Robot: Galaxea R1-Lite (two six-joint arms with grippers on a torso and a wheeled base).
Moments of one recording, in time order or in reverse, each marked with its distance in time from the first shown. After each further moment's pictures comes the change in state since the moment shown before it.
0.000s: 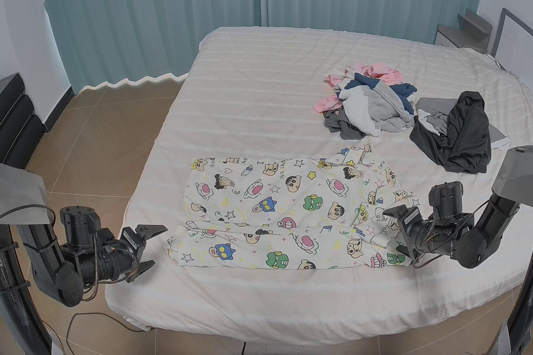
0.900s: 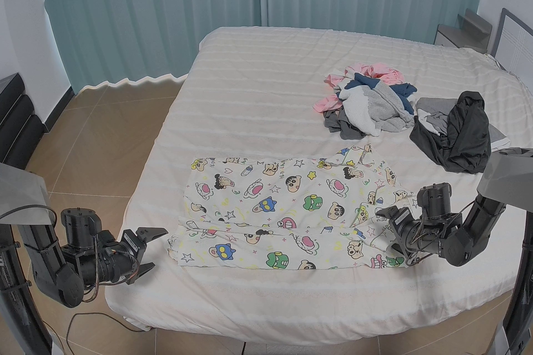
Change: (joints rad) left arm 0.000 0.011 0.006 0.000 0.003 0.011; right arm 0.011 0.095 -0.082 -0.002 -0.039 -0.048
